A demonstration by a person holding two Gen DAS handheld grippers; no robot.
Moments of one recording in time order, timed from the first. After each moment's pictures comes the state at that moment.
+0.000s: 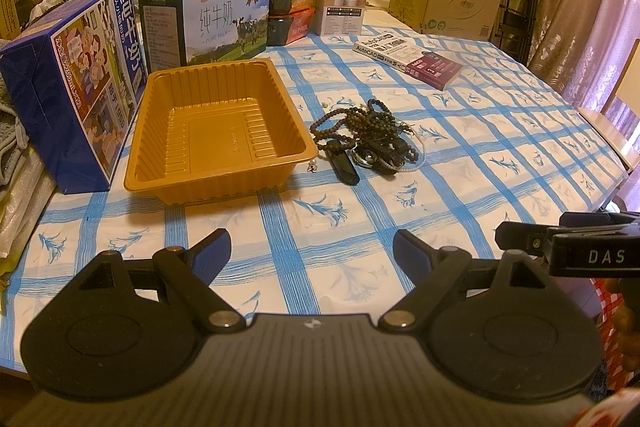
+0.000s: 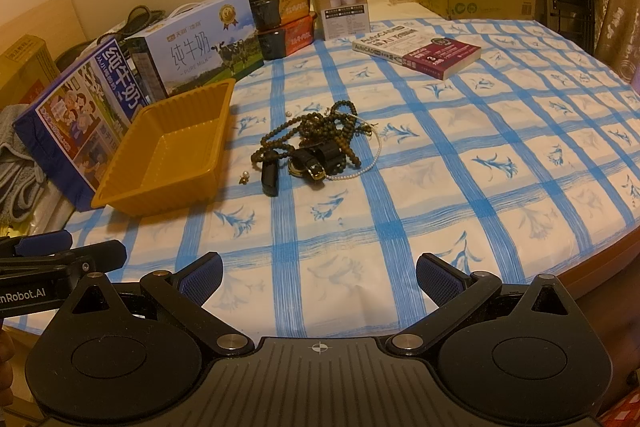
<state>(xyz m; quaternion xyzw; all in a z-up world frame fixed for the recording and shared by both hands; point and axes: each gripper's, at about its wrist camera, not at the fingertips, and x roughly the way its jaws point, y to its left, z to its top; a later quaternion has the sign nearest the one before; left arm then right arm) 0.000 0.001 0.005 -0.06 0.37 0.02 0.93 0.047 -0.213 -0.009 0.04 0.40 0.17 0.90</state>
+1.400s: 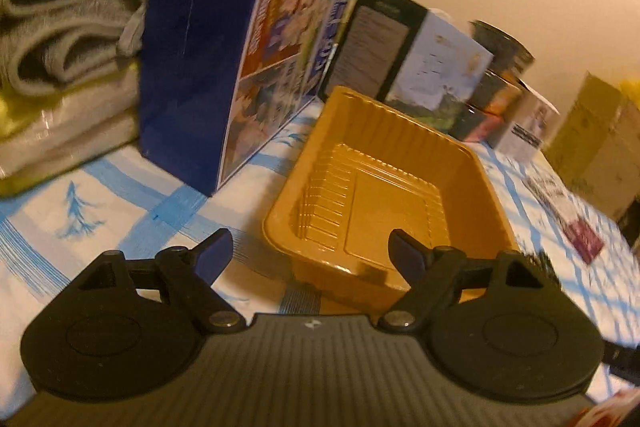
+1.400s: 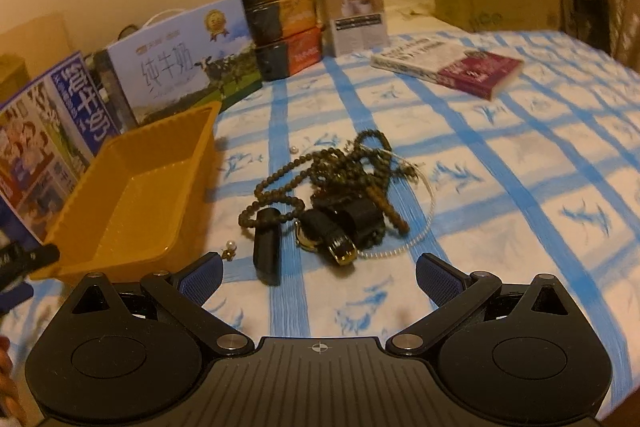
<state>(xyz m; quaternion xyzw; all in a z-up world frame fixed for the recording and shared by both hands) 0.072 0.149 -0.096 -0.26 0.25 0.24 0.90 0.168 -0.152 -0.082 0.05 0.36 0.18 0.92</state>
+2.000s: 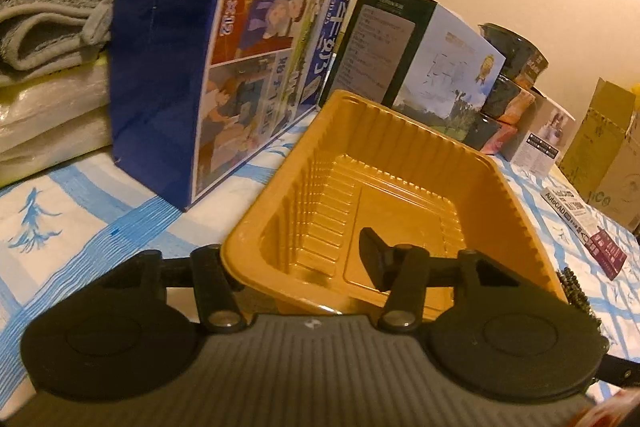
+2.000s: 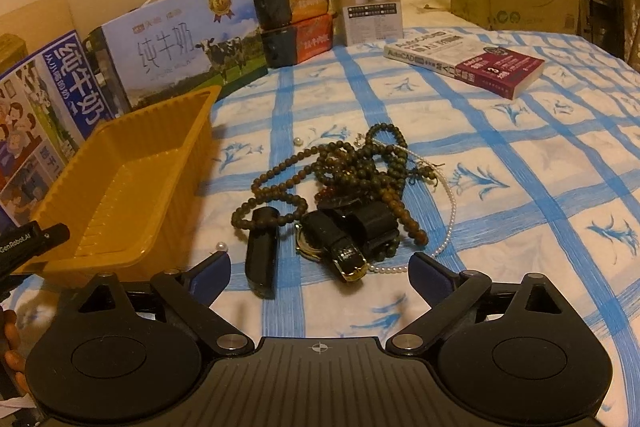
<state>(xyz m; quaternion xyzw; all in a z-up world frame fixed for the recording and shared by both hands) 0.109 0.146 -0.121 -0.23 0.22 0.26 0.91 0.195 -0.142 -0.105 0.04 0.36 0.19 0.91</state>
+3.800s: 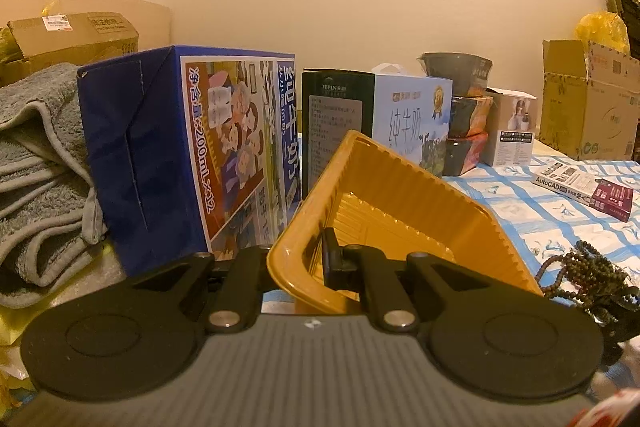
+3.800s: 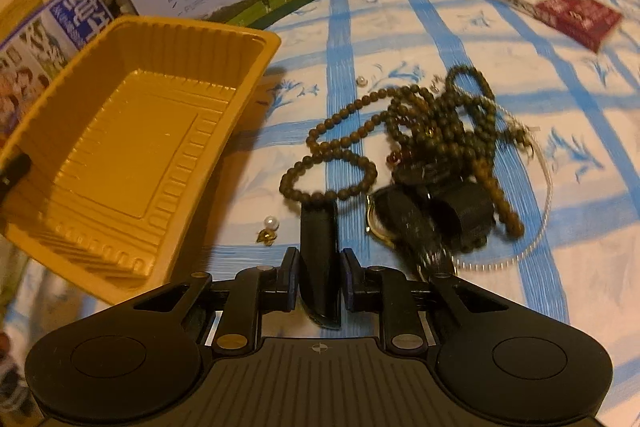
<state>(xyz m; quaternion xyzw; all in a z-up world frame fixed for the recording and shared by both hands) 0.101 0.152 -0.072 -0.04 0.16 0.22 0.96 0.240 -0.105 -0.119 0.04 0.48 0.26 0.84</state>
